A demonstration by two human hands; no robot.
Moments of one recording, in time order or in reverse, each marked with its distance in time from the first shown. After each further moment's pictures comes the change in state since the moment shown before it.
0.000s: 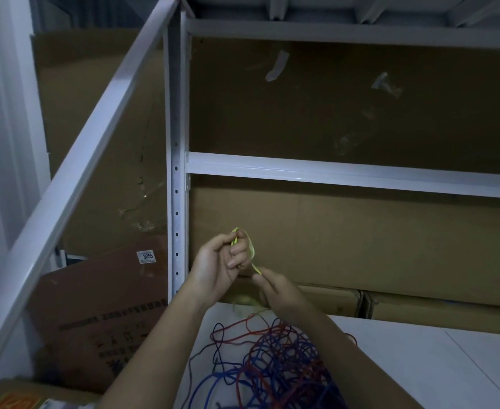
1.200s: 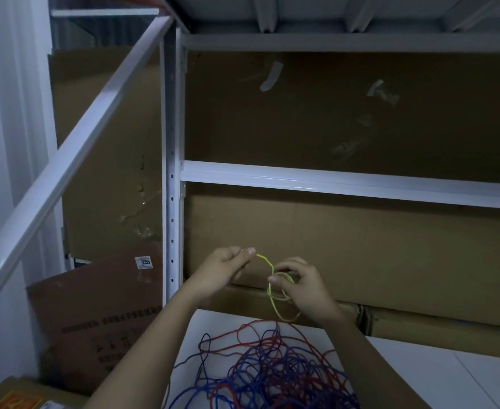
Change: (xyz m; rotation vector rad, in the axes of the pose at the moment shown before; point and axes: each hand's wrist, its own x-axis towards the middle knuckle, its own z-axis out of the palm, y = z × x) left_hand 0.021 -0.019 0.002 1.207 0.130 0.086; right_hand -0.006 0.013 -0.063 0.207 0.236 -0.061
